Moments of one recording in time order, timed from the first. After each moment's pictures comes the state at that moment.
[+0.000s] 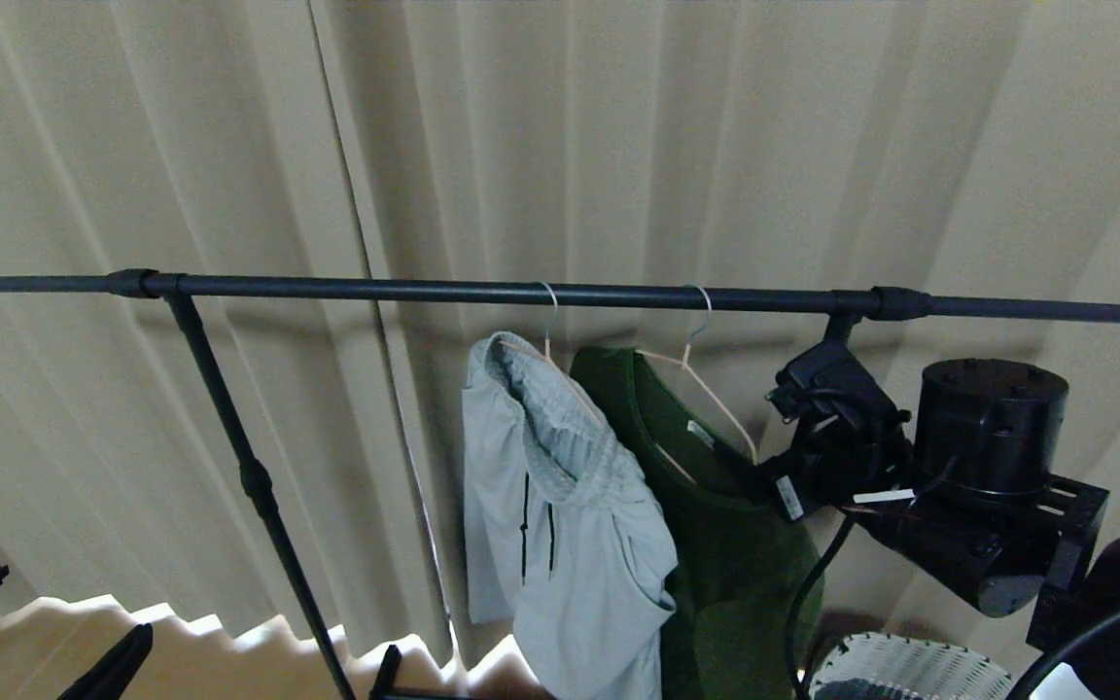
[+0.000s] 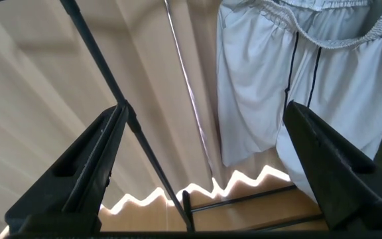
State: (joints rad) left arm -0.17 0.65 -0.08 -0.48 0.00 0.24; right arm 0.55 1.72 -0.59 -0.86 -0.32 -0.29
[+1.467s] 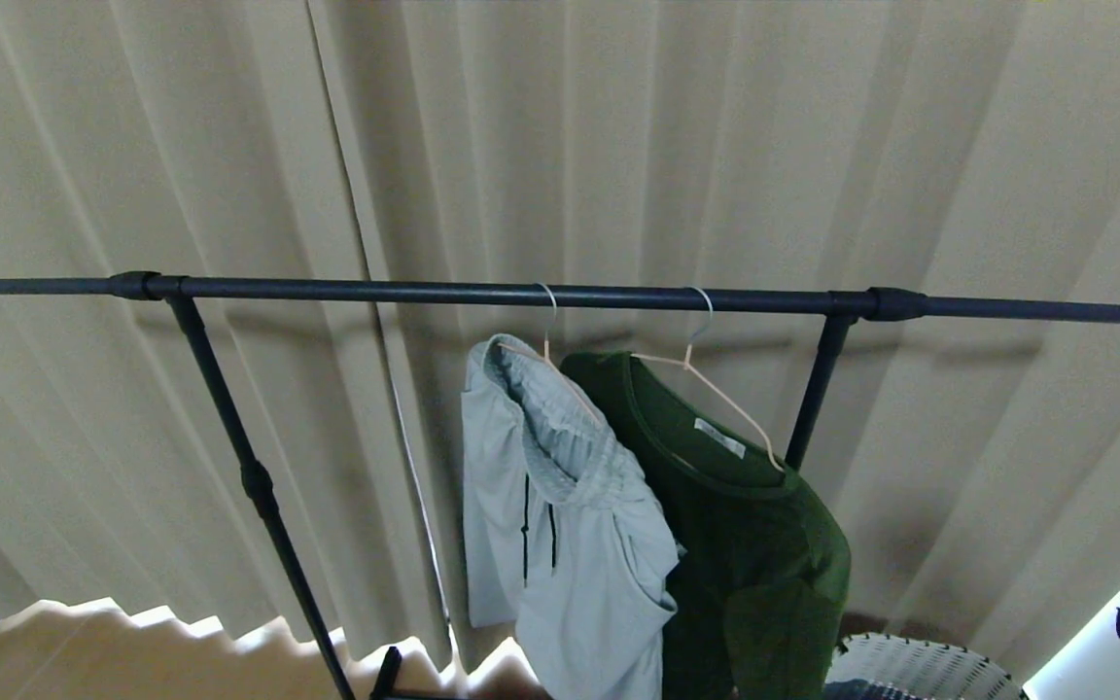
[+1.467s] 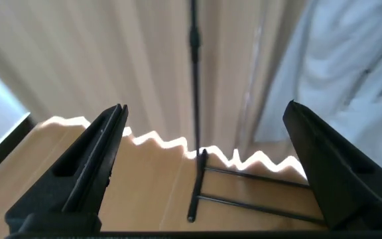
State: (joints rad) left arm 0.03 0.12 -0.12 0.19 0.21 0.06; right arm 0.14 0.67 -0.26 -0.06 -0.29 -0.19
